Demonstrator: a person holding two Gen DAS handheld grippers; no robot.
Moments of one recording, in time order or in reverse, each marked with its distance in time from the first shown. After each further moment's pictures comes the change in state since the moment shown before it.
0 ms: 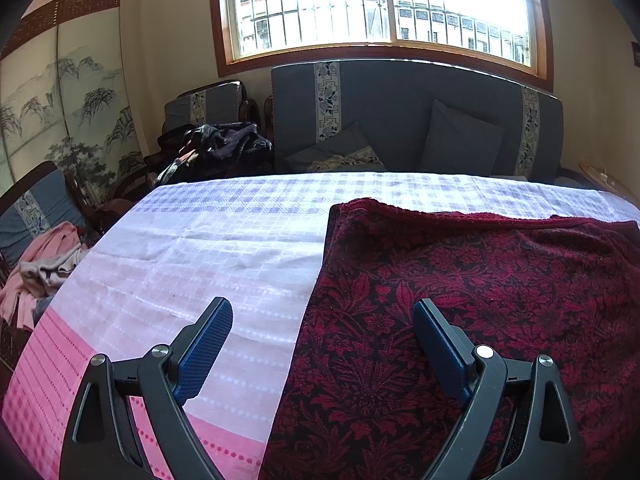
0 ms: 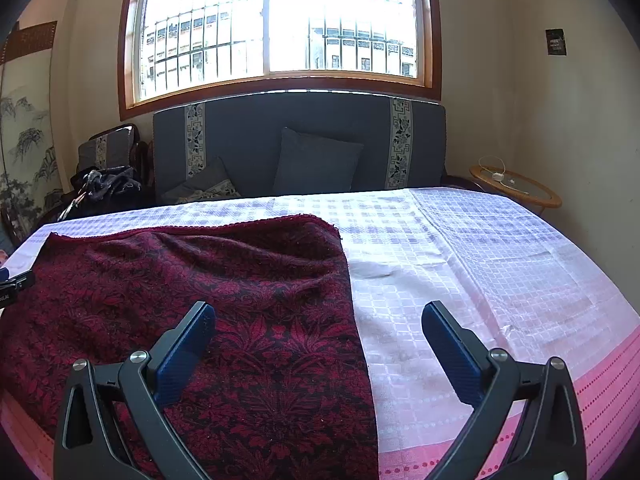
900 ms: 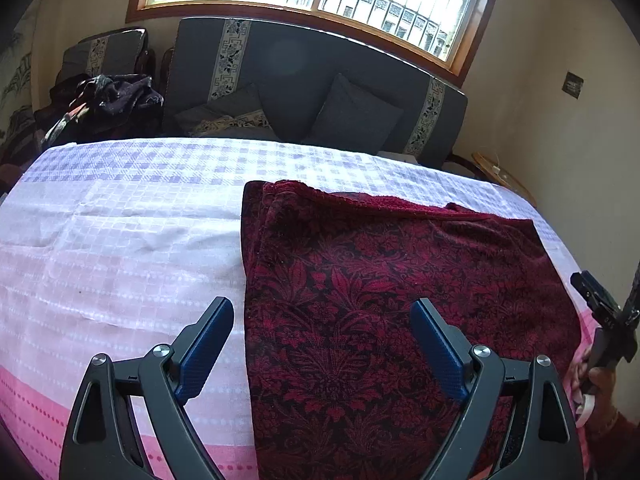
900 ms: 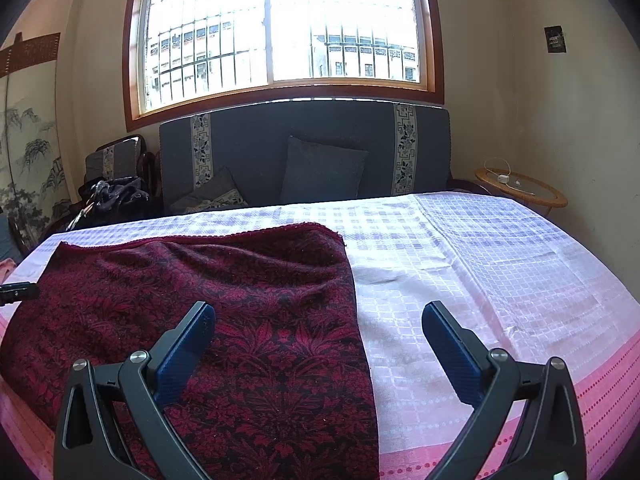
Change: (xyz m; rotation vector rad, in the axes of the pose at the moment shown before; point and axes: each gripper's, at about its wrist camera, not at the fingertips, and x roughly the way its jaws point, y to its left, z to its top) left arm 0.025 0.047 0.021 -0.057 0.171 -0.549; right arm -0.007 -0.006 0.000 0.016 -0.030 0.031
